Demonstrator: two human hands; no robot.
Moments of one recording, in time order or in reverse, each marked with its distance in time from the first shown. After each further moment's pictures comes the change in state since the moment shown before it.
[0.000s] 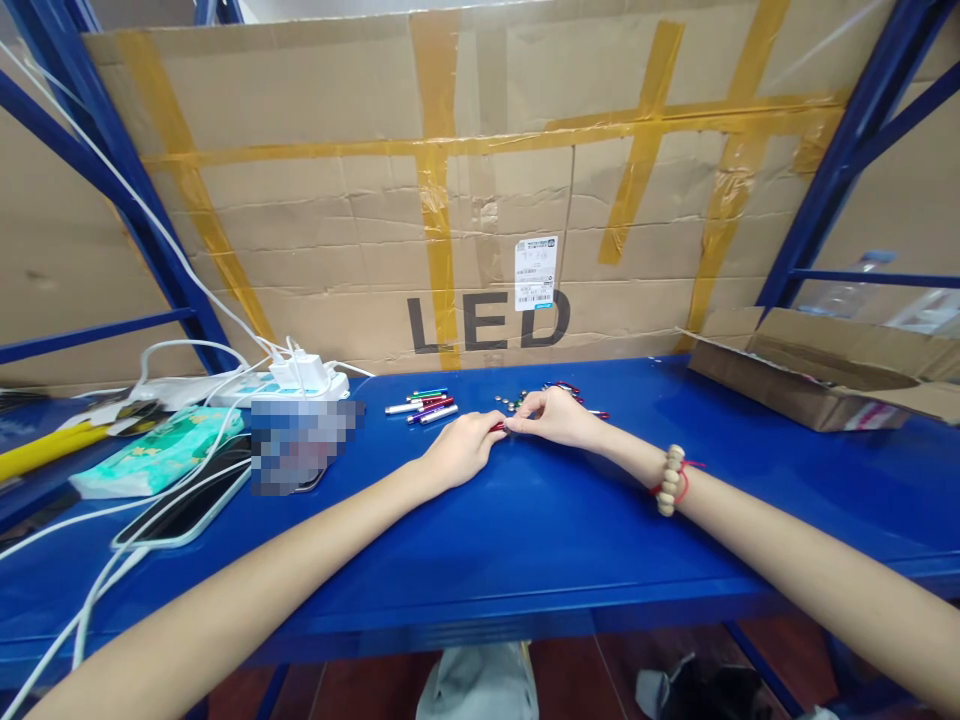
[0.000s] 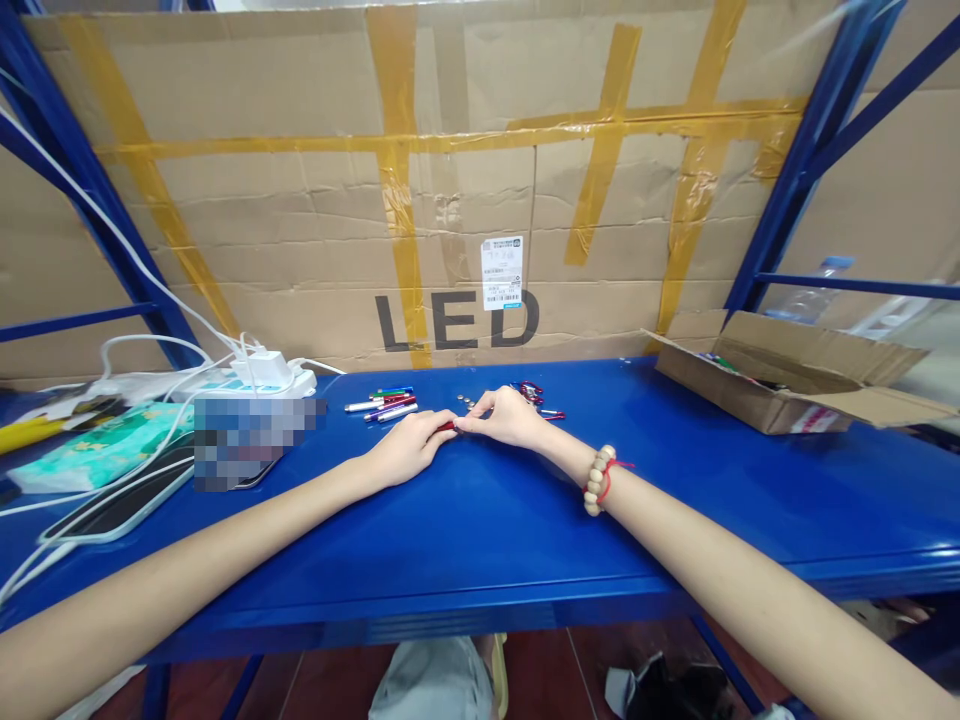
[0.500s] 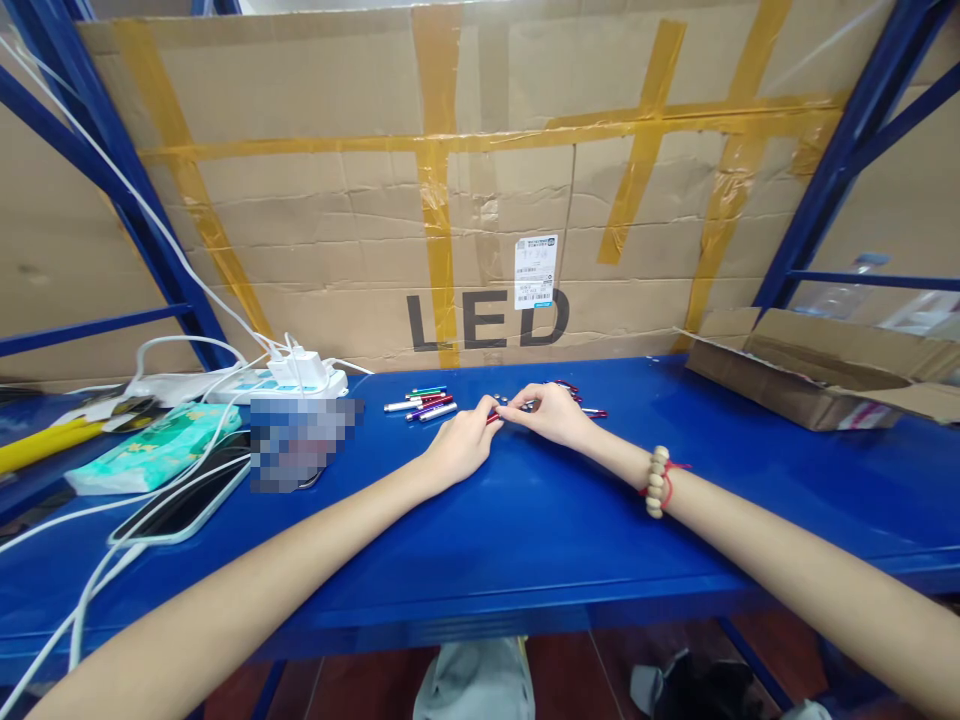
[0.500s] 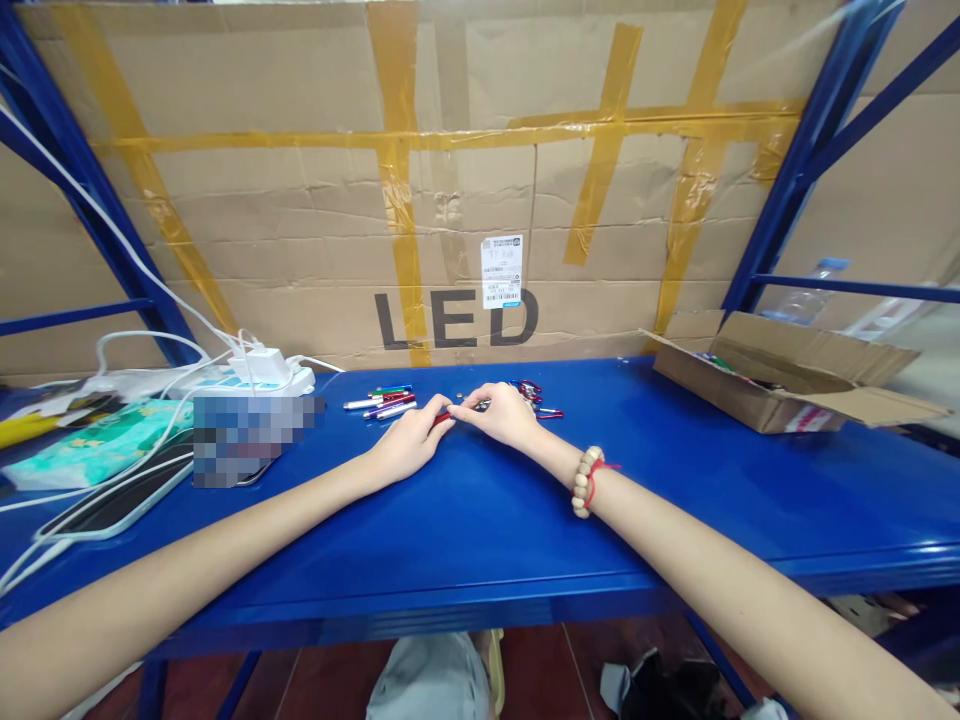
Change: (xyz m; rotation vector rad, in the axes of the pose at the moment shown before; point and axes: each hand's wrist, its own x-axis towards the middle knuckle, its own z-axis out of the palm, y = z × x) left_hand 0.000 0.011 -0.003 0.045 0.020 -0.209; right_hand 0.003 -0.002 0.009 -0.109 0.197 -0.015
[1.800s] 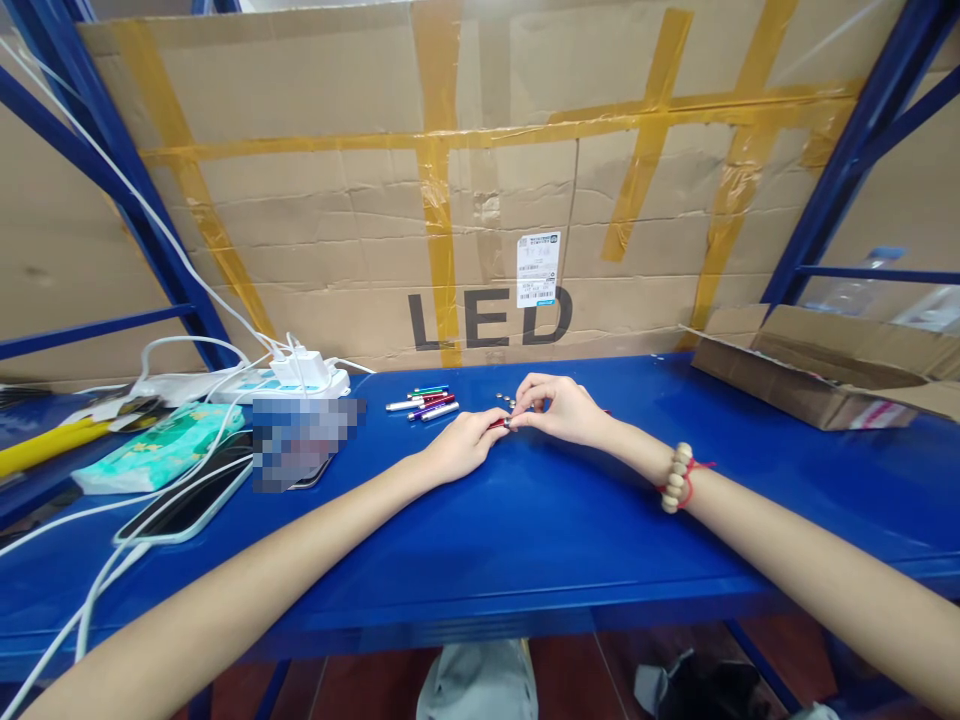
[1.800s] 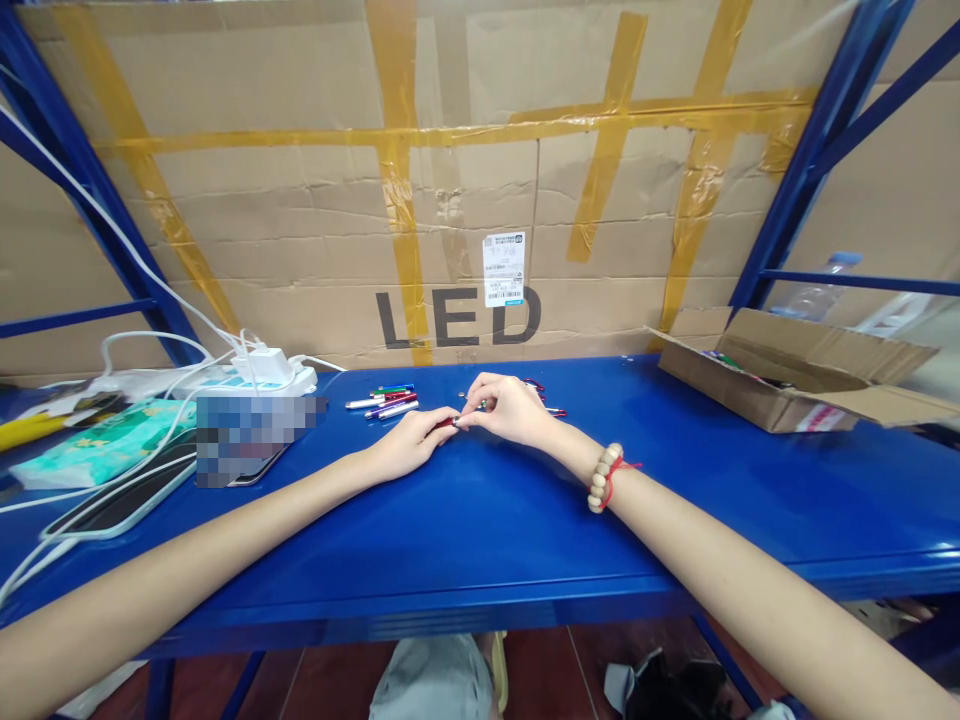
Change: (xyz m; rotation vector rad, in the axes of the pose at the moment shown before) left_hand 0.002 -0.009 -0.002 -0.279 -0.066 0.236; right_hand -0.005 -0.011 -0.022 0.052 -0.093 -0.198
